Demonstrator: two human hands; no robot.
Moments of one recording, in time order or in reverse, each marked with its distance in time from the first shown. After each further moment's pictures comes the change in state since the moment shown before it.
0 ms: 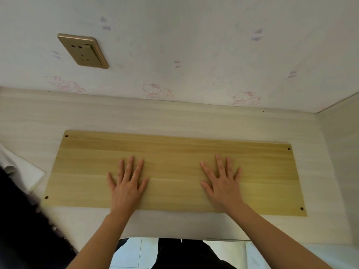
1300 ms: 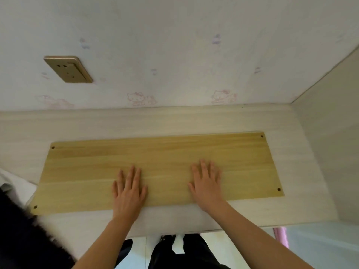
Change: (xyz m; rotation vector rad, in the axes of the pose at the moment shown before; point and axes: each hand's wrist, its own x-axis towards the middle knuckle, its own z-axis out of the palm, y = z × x) left_hand -0.021 0.028 -0.002 0.035 -0.029 0.056; right_hand -0.022 -0.032 -0.013 0.131 -0.066 0.077
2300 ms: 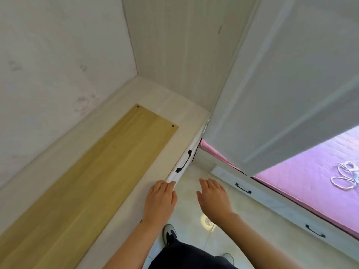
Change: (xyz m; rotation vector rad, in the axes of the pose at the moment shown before) left_hand -0.107 0.153 0.010 -0.051 -0.083 1.273; right_hand -0.265 0.006 0.066 0.381 0.279 0.787
